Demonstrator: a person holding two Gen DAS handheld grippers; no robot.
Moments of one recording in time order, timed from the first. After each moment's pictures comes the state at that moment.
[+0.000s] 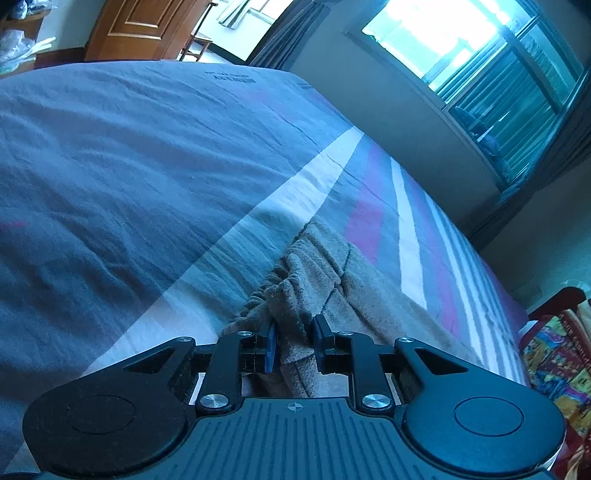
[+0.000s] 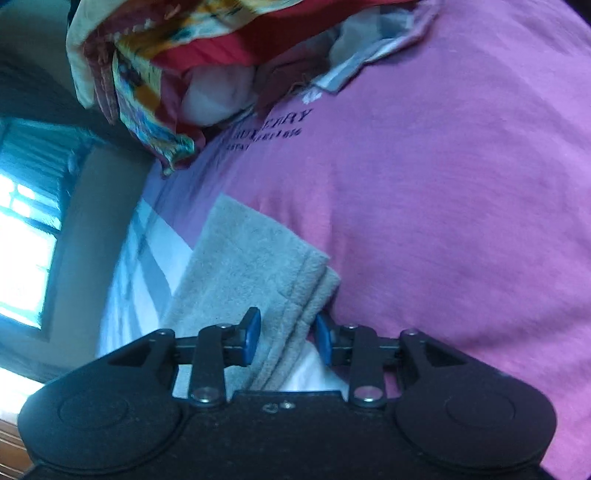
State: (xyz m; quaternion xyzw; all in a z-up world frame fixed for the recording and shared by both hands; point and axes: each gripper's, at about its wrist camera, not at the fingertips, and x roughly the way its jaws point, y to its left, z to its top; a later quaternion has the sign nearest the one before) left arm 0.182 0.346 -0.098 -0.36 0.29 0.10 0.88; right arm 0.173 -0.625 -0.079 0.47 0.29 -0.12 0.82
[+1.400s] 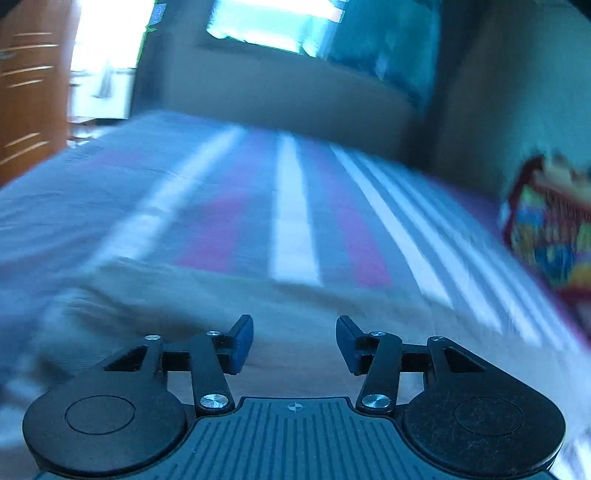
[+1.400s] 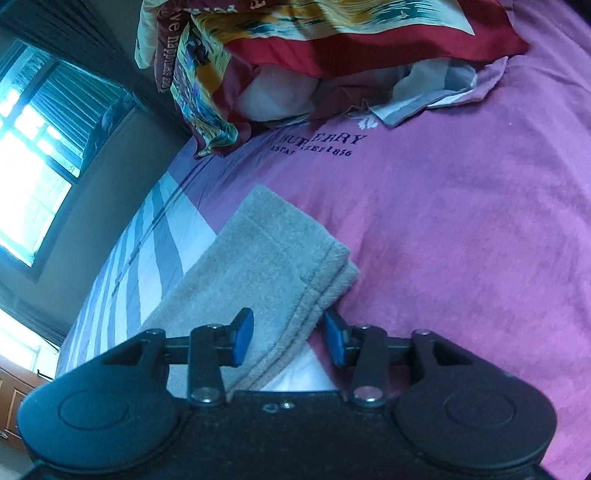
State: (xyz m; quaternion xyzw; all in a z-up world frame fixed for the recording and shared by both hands) left arm 0.265 0.200 -0.052 -0.12 0.31 0.00 0.94; right arm 0.170 -0.607 -0.064 0.36 0.29 -0.09 0.88
